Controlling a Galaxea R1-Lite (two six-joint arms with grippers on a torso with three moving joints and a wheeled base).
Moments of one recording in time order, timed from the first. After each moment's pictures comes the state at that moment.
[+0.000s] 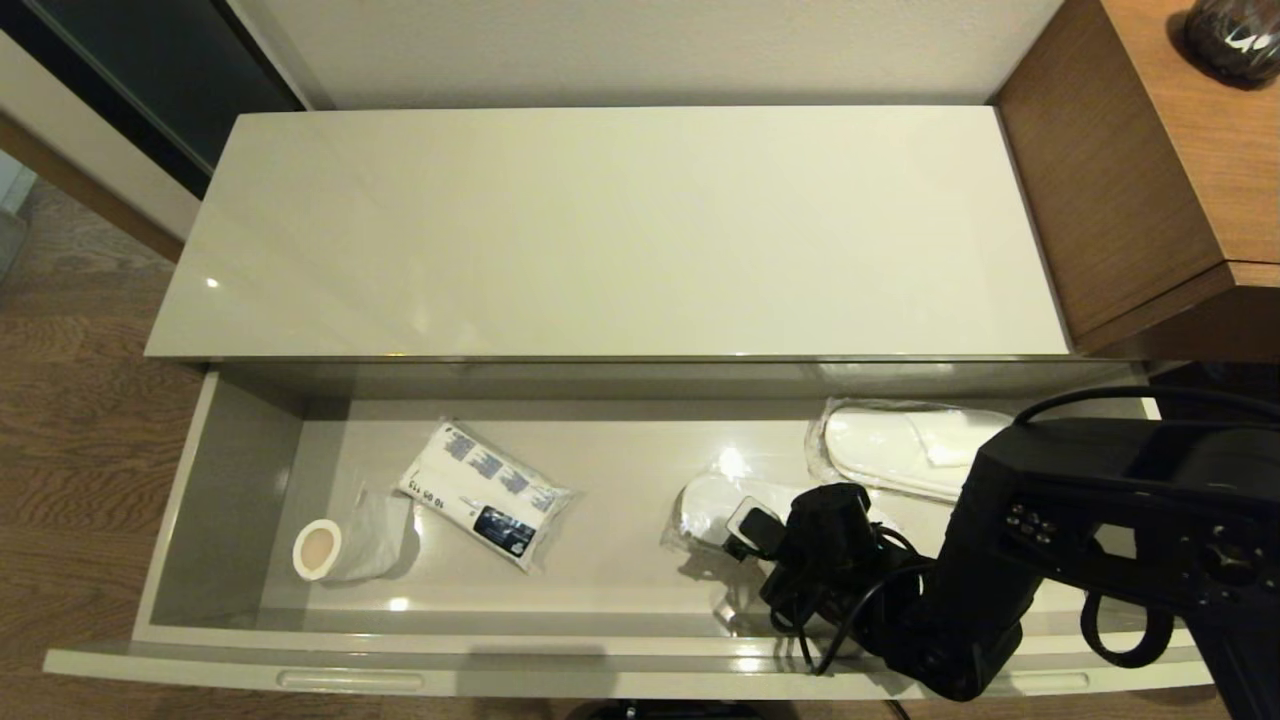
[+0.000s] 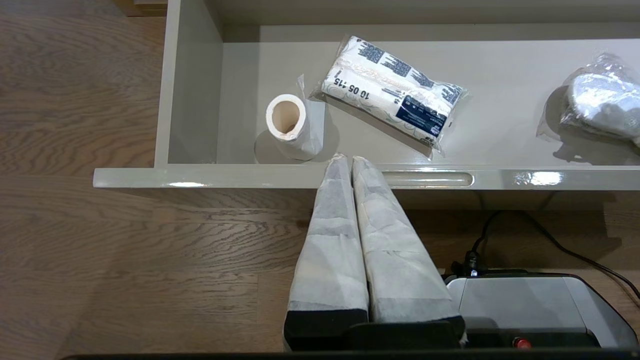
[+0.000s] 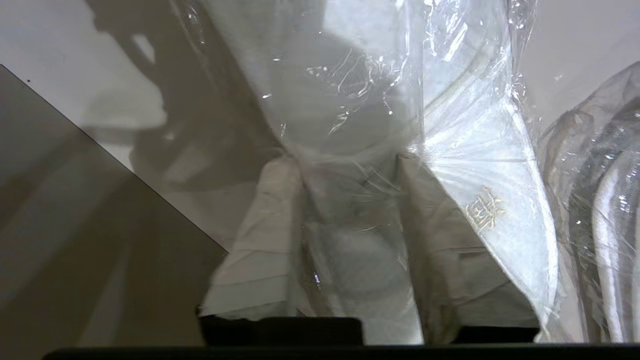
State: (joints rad) left arm 0.01 0.00 0.00 0.01 0.01 0.00; right arm 0.57 2.36 -0.77 -0.93 -0.31 -0.57
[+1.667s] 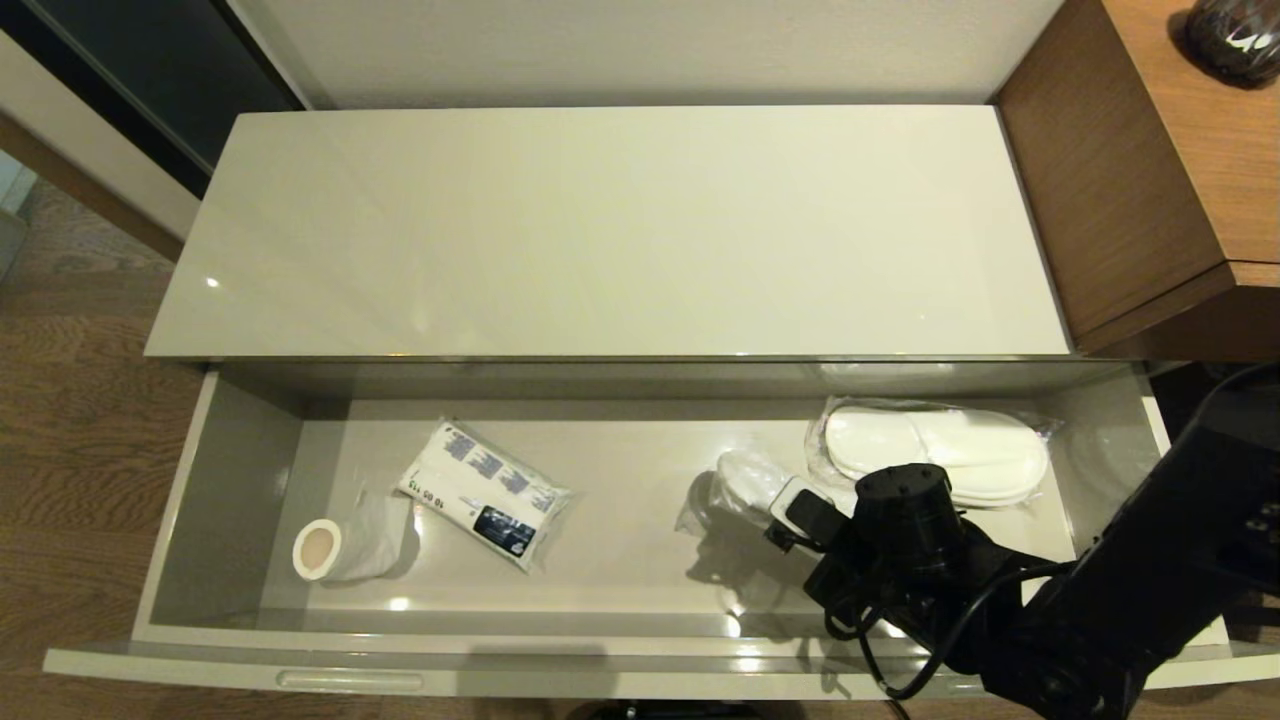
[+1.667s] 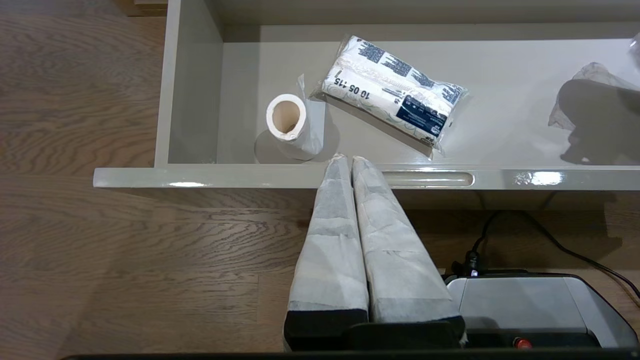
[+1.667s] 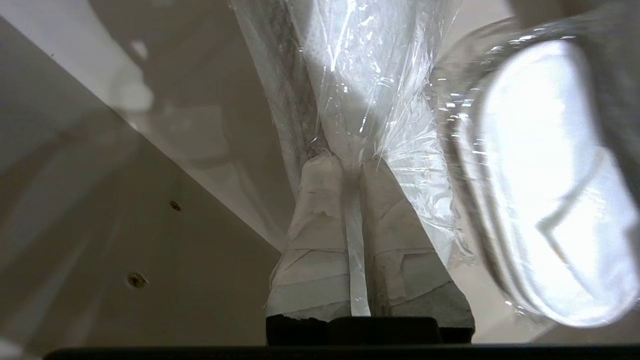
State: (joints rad) left arm 0.01 0.00 0.00 0.01 0.01 0.00; right arm 0.59 2.06 -0.58 -0.88 -0.36 -0.57
